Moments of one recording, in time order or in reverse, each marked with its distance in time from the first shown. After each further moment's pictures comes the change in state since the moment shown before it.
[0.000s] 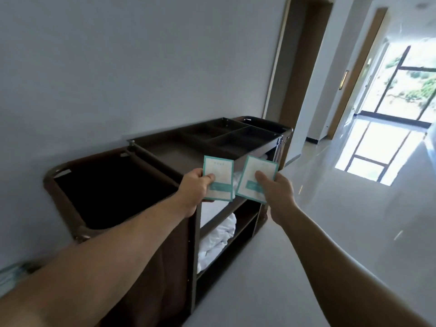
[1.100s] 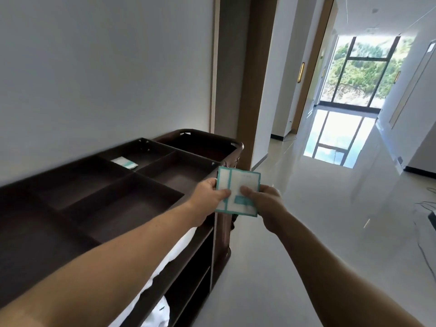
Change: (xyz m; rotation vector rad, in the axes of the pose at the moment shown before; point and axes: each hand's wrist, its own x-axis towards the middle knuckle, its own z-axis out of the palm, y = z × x) left_hand 0.409 -0.013 0.341 0.142 -0.304 -0.020; right_hand 0.463 0.031 -0.152 -0.059 -0.004 0.142
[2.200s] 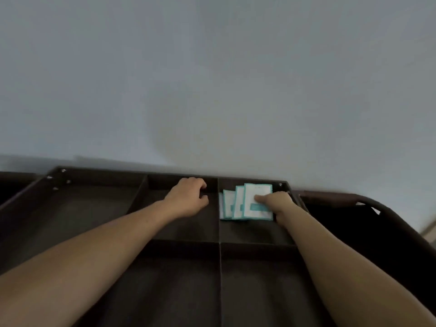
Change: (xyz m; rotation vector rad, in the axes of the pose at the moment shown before) left_hand 0.156 -0.039 -0.330 1.028 0.888 -0.466; right_hand 0.351 -0.016 0.436 -0.394 -0.900 0.159
